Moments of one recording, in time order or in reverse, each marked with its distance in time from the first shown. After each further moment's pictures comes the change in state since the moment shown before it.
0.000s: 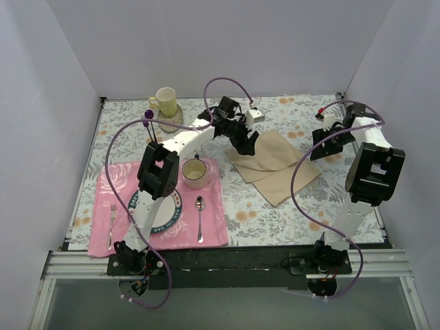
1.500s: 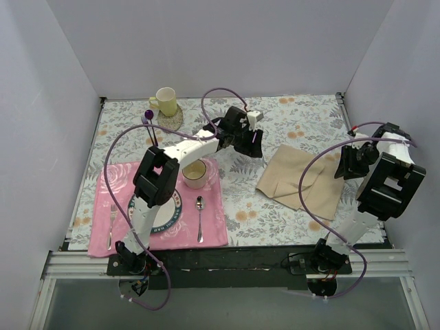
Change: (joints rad) left arm -0.116 -0.129 -0.224 0.229 -0.246 -0.578; right arm -0.242 -0.132 -0.194 -0.080 0.116 0.150
